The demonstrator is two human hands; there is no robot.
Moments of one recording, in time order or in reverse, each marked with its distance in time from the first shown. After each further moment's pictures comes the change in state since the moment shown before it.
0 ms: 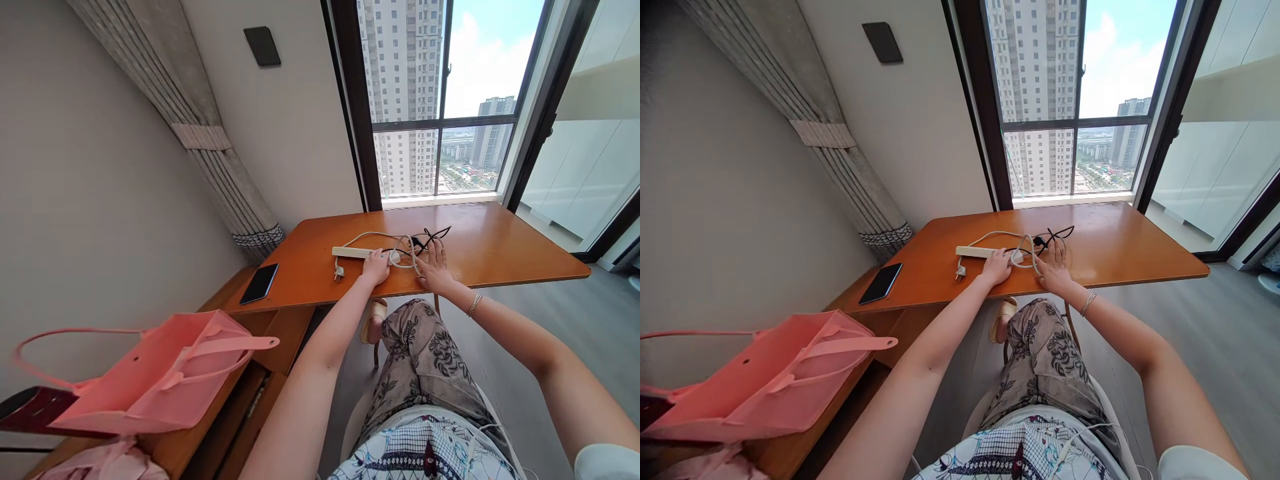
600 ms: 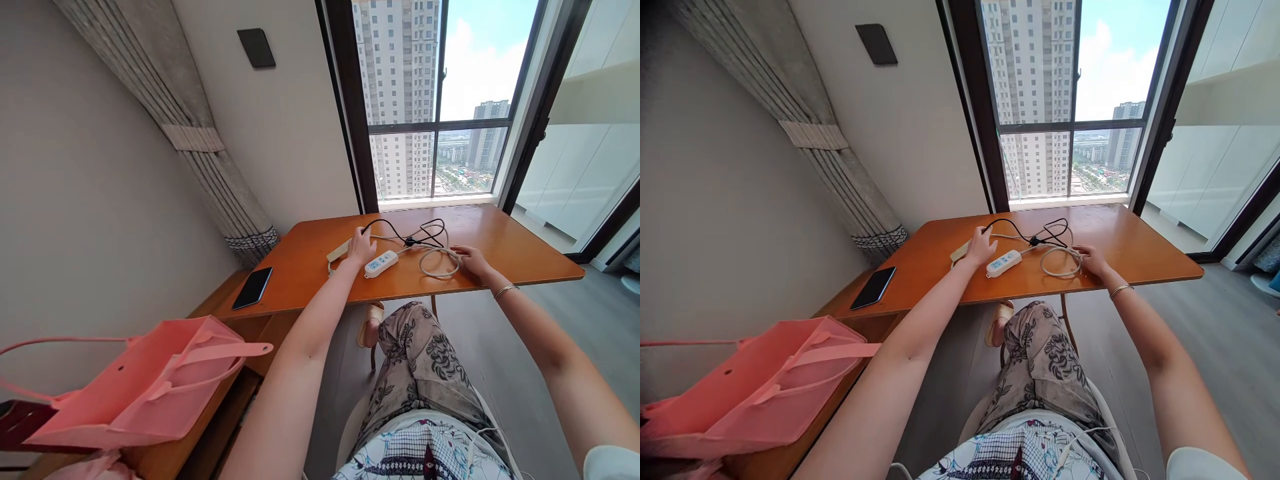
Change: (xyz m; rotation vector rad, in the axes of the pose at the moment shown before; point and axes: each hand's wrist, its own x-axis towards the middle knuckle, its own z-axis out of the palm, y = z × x) left_hand 0.037 -0.030 -0.046 -0.255 0.264 -0.140; right_hand -0.001 0.133 -0.032 0.690 0.078 0.386
